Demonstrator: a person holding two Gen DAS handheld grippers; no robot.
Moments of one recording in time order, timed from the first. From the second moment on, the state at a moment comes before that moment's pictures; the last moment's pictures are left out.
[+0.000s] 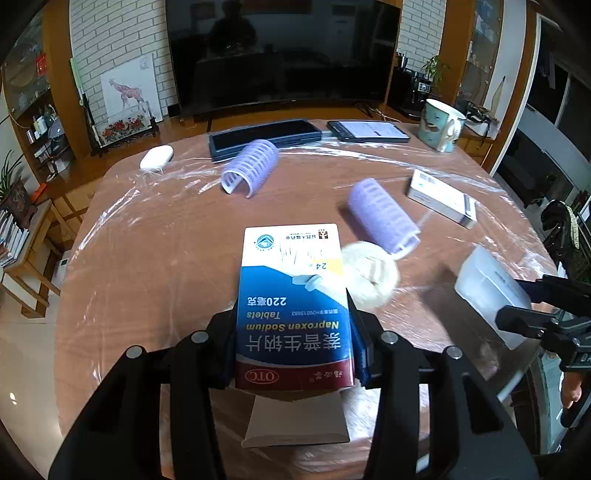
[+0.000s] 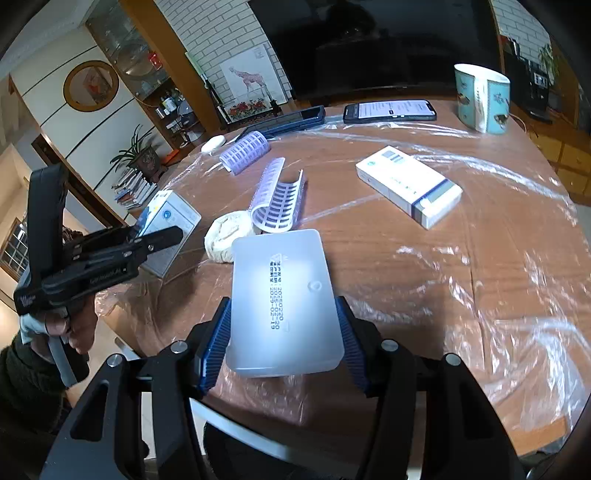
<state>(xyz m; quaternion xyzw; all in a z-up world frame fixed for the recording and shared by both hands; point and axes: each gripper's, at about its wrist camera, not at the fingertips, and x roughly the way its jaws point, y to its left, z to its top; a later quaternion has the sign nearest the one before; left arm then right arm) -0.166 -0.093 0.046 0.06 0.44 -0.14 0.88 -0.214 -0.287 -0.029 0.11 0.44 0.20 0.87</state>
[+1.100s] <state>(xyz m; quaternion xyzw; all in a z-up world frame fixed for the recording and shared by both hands) -0.276 -0.136 0.061 0.06 0.43 -0.18 0.88 -0.286 -0.309 -0.012 0.09 0.42 0.19 0.88</state>
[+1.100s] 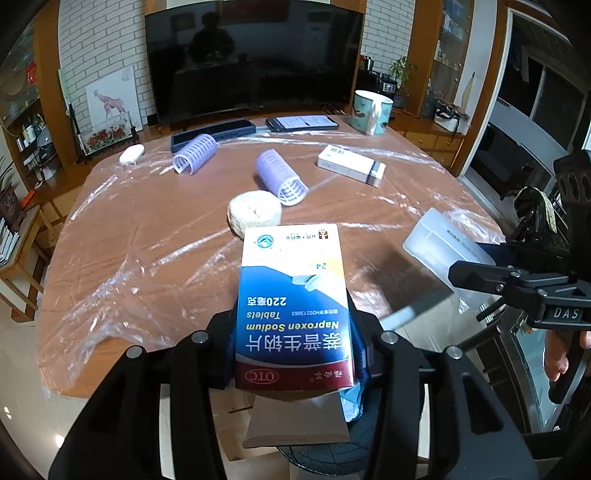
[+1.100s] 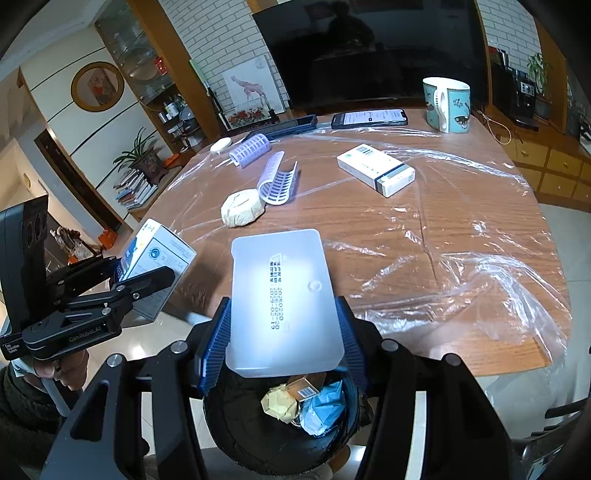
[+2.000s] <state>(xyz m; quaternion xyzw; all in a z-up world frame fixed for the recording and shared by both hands) -0.318 -0.152 0.035 0.05 0.46 -0.19 0.87 -0.339 -0.306 -0.041 0.10 0.46 0.20 0.86</state>
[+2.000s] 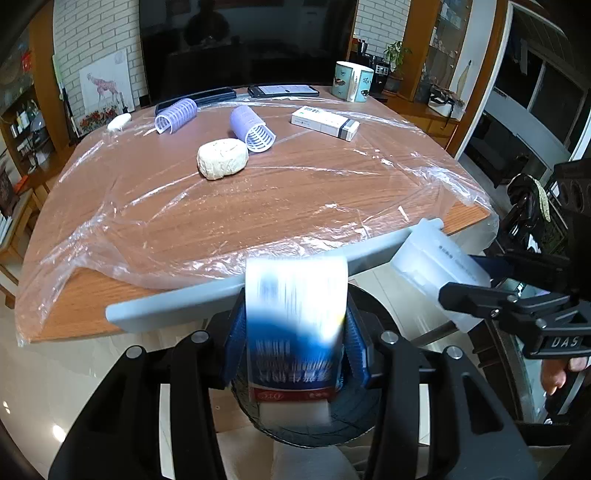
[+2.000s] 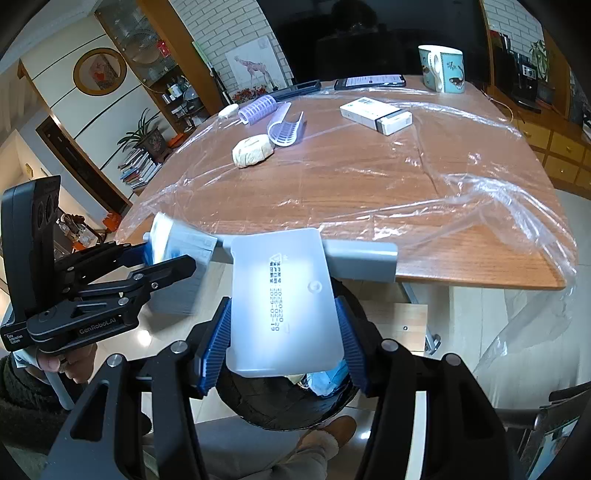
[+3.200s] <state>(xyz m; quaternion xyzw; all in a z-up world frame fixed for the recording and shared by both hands) -0.320 -0.150 -0.042 0.09 0.53 -0.18 0.82 -0.325 -0.270 -0.131 0.06 0.55 0.18 0.81</state>
